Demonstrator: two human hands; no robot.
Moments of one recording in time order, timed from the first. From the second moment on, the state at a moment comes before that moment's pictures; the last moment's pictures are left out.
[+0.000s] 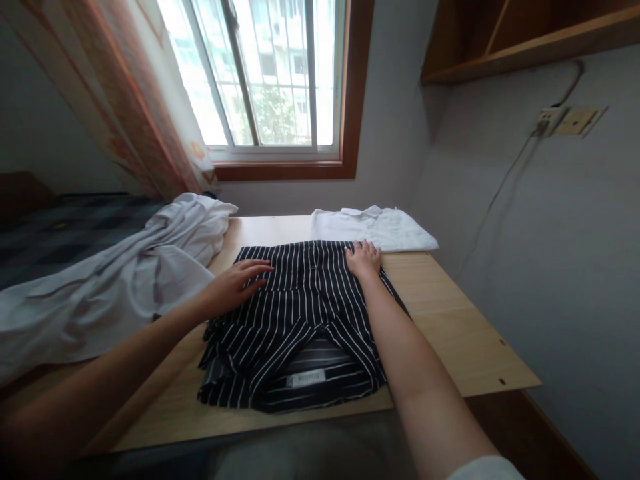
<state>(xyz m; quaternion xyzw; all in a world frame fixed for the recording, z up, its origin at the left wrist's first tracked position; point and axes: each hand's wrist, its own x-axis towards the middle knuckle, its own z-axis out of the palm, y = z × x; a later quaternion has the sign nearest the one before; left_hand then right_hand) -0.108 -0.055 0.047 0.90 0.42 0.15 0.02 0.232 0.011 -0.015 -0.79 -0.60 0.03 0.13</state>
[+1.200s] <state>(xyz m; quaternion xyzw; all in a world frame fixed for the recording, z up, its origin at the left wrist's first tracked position) -0.120 -0.154 0.071 0.89 0.42 0.16 -0.06 0.232 0.013 -0.018 -0.79 -0.59 0.03 0.15</state>
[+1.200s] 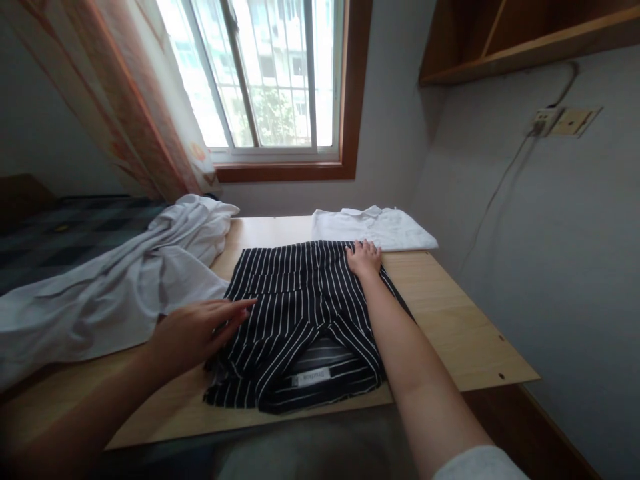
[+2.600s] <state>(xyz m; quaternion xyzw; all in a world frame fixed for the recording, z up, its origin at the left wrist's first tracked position) -0.048 -0.081 0.009 0.79 0.62 0.02 0.00 0.218 -0.091 -0.013 -0.58 -0.80 0.05 0.13</state>
